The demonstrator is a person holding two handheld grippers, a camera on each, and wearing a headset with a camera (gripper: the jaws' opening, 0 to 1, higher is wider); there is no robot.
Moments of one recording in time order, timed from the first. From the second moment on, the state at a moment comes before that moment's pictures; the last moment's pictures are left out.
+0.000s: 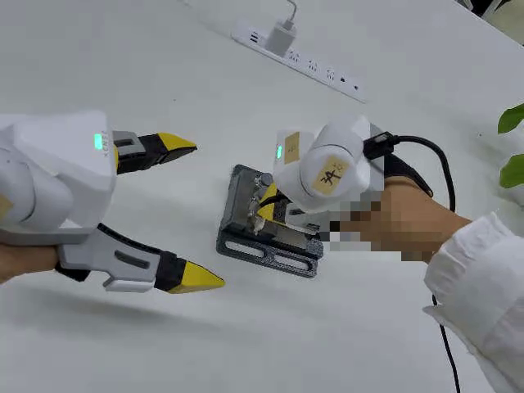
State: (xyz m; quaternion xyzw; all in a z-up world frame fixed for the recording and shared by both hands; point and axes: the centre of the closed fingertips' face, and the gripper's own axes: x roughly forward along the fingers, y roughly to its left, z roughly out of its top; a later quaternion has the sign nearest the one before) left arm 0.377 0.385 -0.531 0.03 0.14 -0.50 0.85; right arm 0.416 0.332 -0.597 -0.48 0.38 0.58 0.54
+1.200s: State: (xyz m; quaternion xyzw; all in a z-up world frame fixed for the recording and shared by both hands) left arm 0.361 0.387 -0.529 0.08 0.17 -0.51 0.84; right arm 0.424 0.323 -0.571 -0.31 0.37 0.57 0.67
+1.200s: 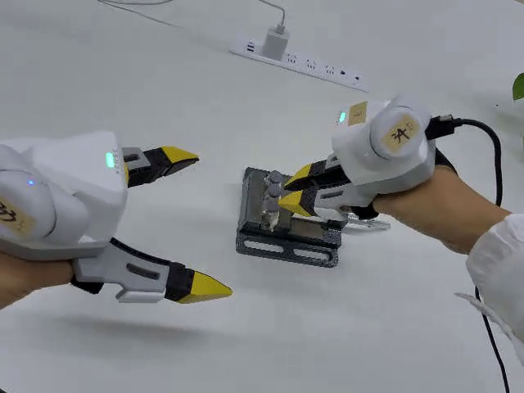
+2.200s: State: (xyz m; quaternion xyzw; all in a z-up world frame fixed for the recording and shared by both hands) left arm 0.366 0.388 -0.542 0.12 0.21 -0.52 0.82; right arm 0.408 0.265 -0.546 -0.23 0.31 0.56 0.73
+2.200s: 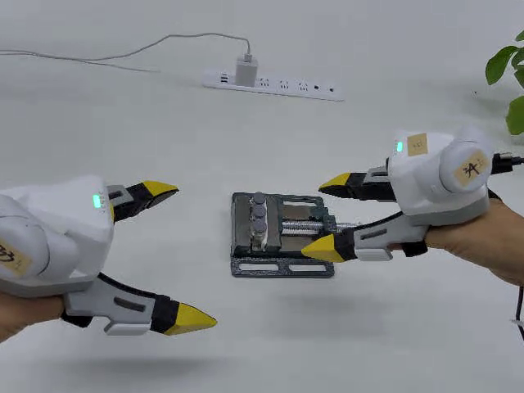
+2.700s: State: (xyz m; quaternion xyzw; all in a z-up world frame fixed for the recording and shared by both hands) left arm 0.366 0.397 -0.550 0.13 0.22 -0.51 0.82; right arm 0.396 0.230 -0.550 -0.20 0.29 0.54 0.76
